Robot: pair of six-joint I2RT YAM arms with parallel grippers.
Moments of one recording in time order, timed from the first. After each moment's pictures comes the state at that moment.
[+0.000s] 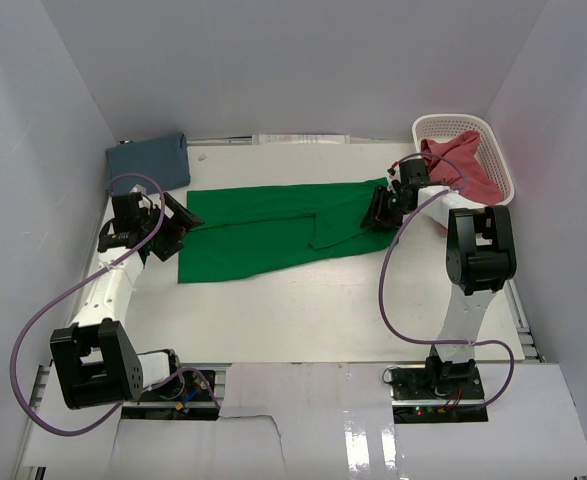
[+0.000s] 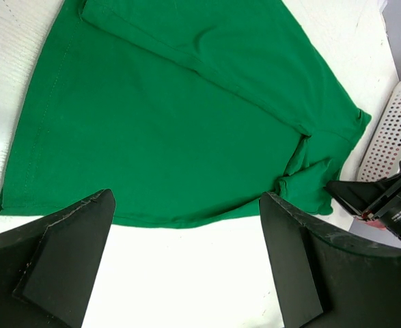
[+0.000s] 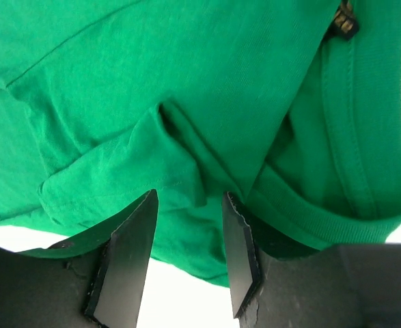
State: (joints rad) left arm 0.14 1.23 0.87 -0.40 0.32 -0.69; right arm 0.14 1.96 1.31 -0.41 -0.40 0.33
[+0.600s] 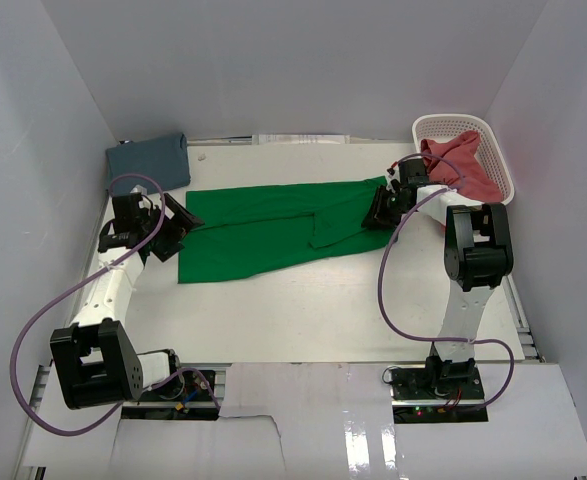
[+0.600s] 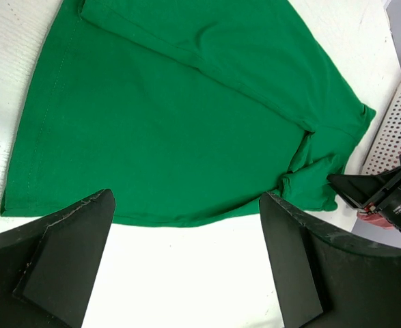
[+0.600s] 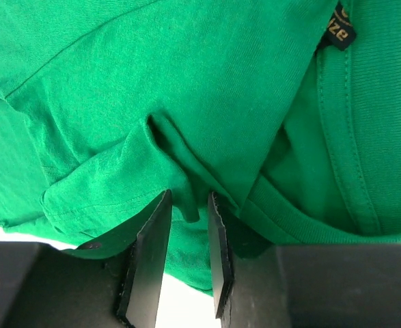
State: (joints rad) left arm 0.14 1.23 0.87 -0.40 0.32 -0.68; right arm 0.13 2.00 1.34 -0.39 -0.43 0.35
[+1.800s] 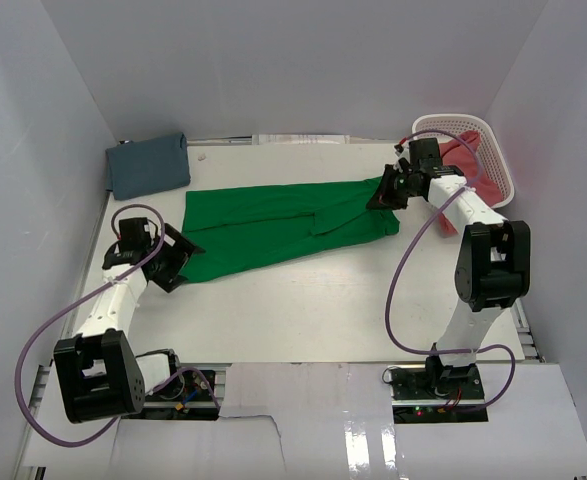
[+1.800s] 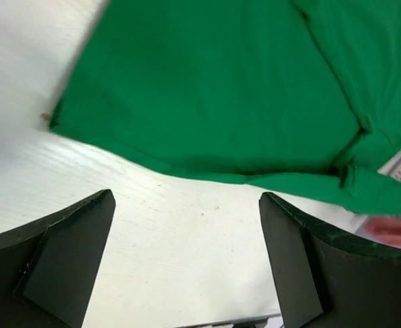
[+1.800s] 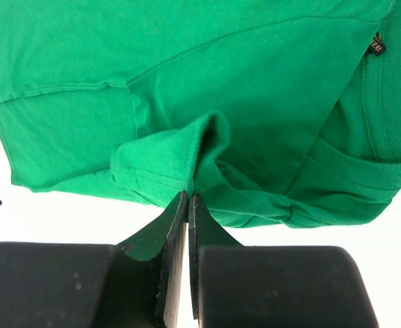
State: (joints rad) left arm 0.16 1.17 0.69 -0.49 0.30 -0.80; right arm 0.13 1.81 1.41 -0.52 -0.45 0.36
